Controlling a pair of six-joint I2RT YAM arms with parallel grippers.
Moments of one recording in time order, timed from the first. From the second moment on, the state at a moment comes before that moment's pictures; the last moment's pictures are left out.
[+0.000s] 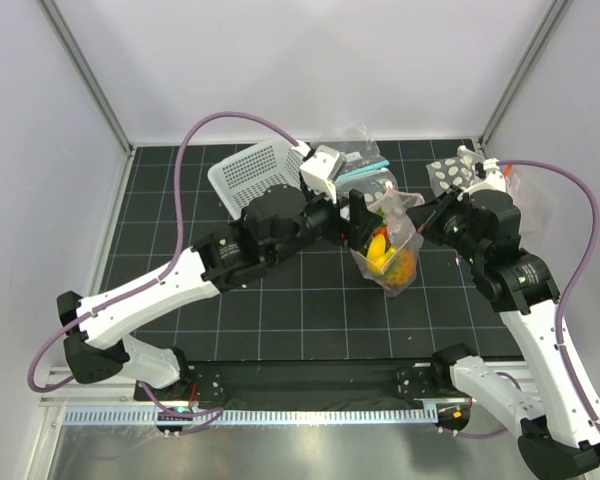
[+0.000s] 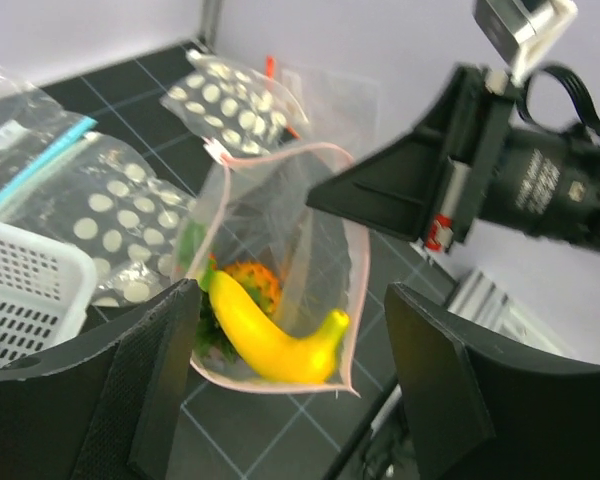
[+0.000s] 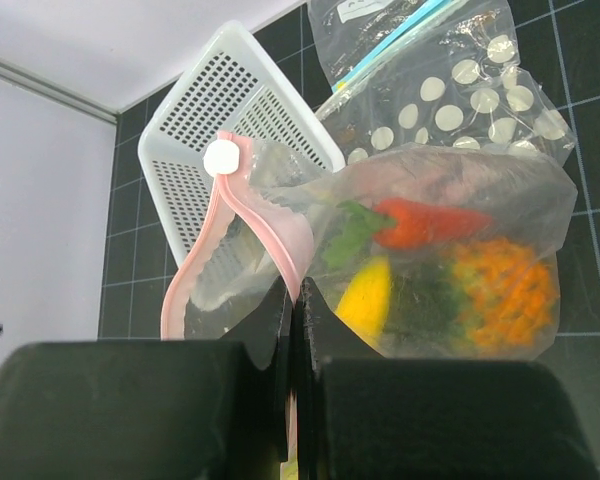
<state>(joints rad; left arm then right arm) -1.13 1.39 1.52 -0.22 -0.29 -0.36 0.31 0.83 1.16 -0.69 0.05 0.70</state>
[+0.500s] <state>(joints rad) -1.14 1.60 1.74 -0.50 0.01 -0.37 0.31 0.85 1.18 -0.71 0.06 0.66</state>
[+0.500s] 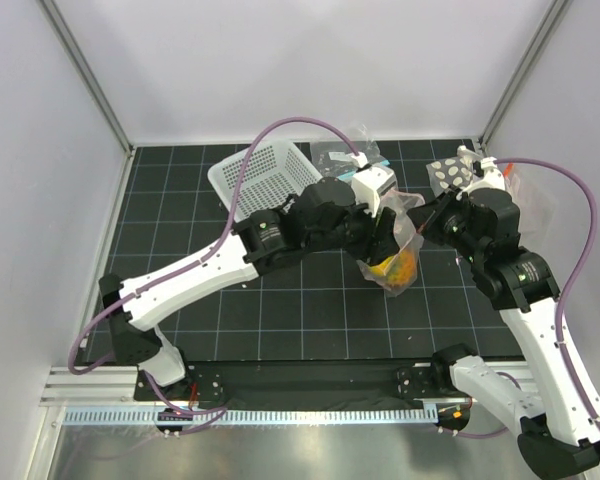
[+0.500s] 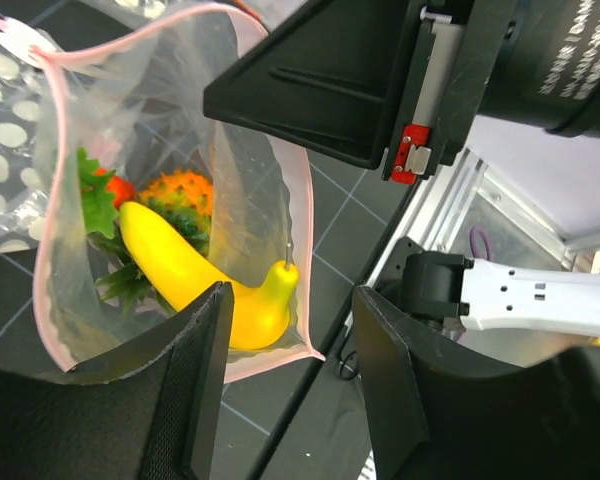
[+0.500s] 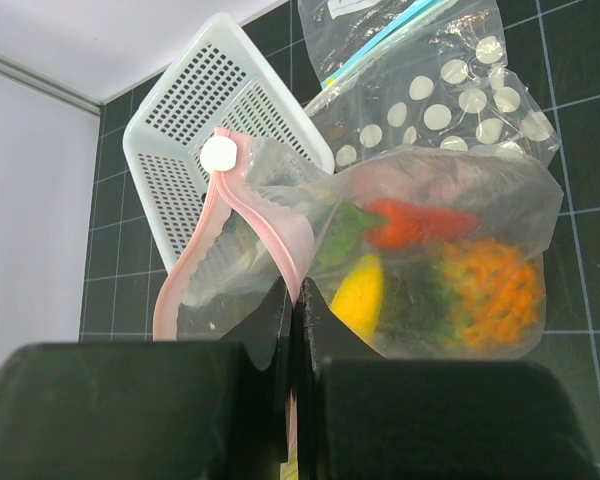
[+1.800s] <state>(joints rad) -1.13 1.77 1.85 -0.58 0.04 -0.36 0.31 0.85 1.18 -0.72 0.05 0.65</state>
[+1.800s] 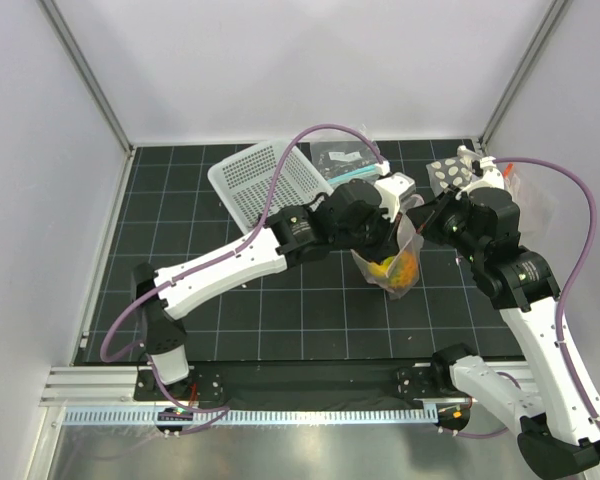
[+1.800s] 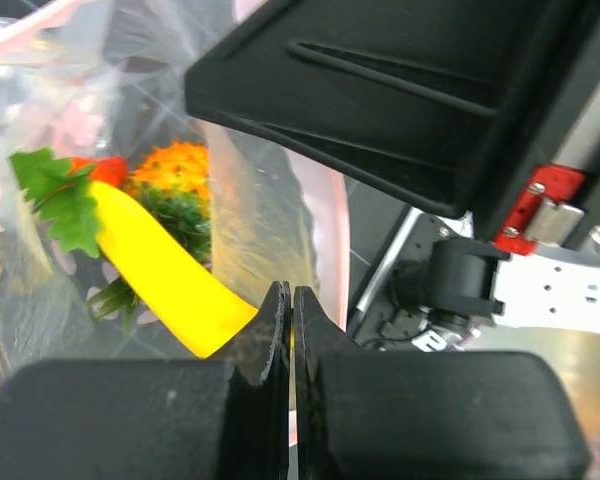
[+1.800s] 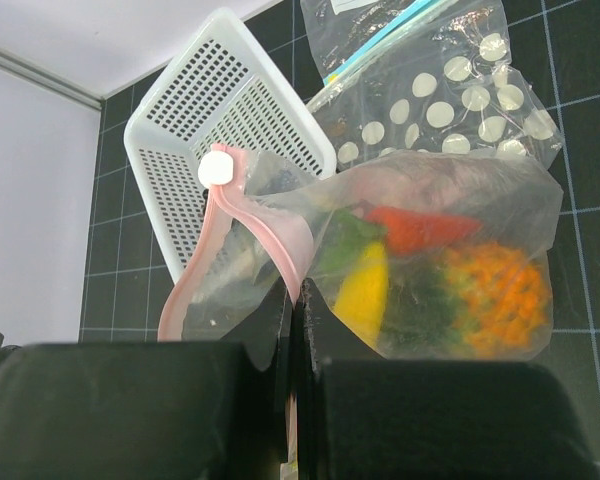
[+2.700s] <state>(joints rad) -0.92 1.74 1.84 -0.42 0.61 -0.58 0.31 0.85 1.18 -0.72 0.04 0.66</state>
